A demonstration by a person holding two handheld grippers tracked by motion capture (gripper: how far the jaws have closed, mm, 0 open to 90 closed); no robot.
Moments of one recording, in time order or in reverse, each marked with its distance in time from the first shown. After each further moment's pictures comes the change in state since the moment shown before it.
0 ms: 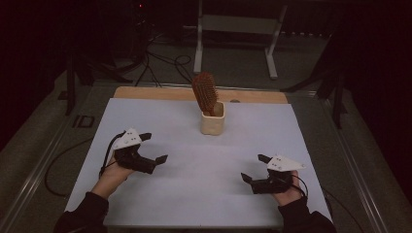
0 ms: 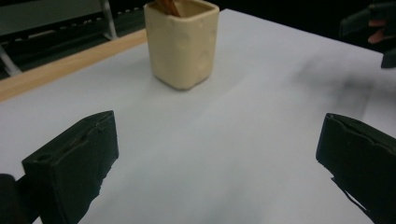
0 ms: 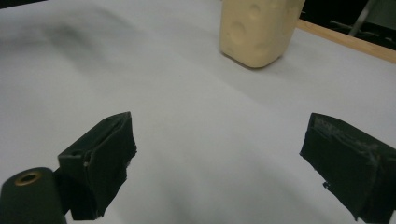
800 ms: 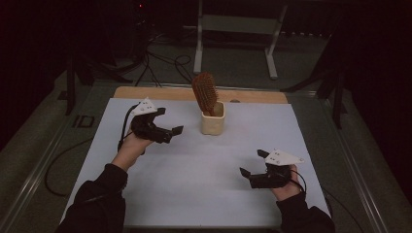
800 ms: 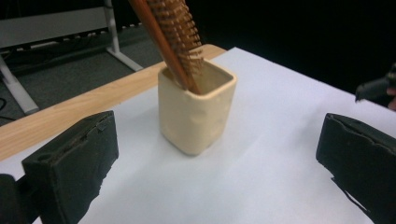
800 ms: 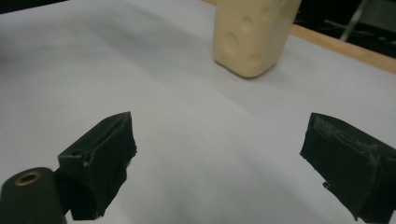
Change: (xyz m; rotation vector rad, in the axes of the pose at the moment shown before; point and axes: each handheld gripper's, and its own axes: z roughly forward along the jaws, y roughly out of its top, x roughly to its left) left arm 0.022 0.073 0.044 -0.056 -0.005 -0.044; right arm -0.003 0.015 0.005 0.009 -0.023 0.008
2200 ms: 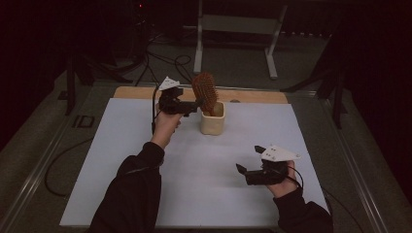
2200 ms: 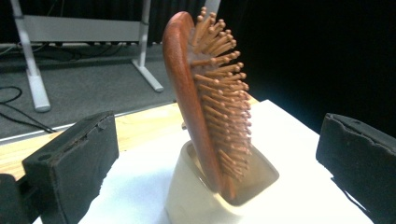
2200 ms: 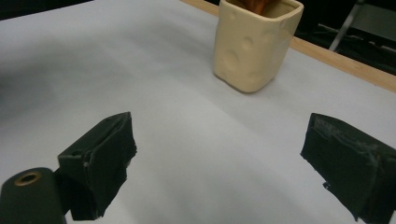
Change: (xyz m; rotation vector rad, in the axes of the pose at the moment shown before) left arm 0.021 0.044 0.086 -0.099 0.130 -0.189; right arm 0.010 0.023 0.001 0.008 -0.022 -0.013
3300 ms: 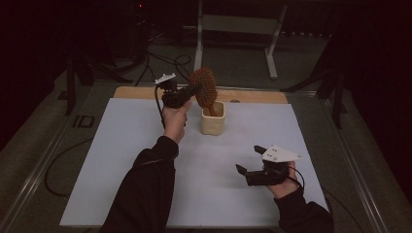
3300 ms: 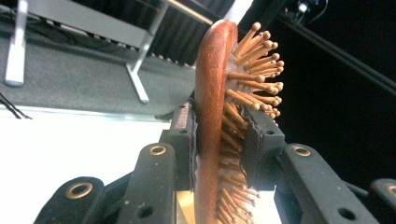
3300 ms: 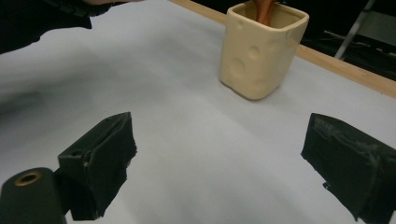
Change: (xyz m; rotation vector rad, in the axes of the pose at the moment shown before) left arm 0.014 0.001 0.032 -0.100 -0.019 -0.327; right arm 0.001 0.002 -0.004 -0.026 0.030 0.000
